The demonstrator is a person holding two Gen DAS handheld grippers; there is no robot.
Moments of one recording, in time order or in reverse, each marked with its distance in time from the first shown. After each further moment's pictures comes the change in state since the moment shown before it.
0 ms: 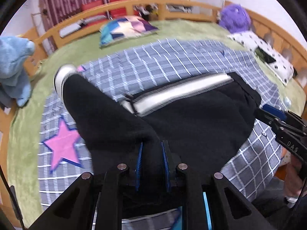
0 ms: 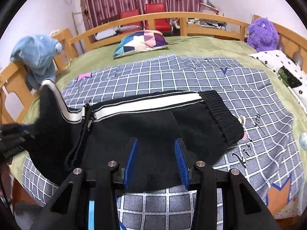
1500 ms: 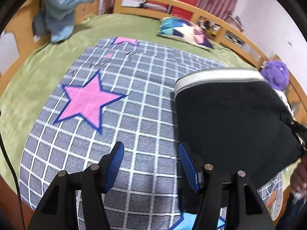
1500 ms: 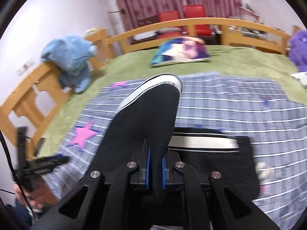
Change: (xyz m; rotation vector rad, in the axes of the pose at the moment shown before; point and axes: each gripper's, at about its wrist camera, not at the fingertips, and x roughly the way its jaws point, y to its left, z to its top) left arm -0.016 0.086 -0.050 -0.480 -0.061 0.017; right arm 0.033 -0.013 0.104 -0.134 0.024 0.255
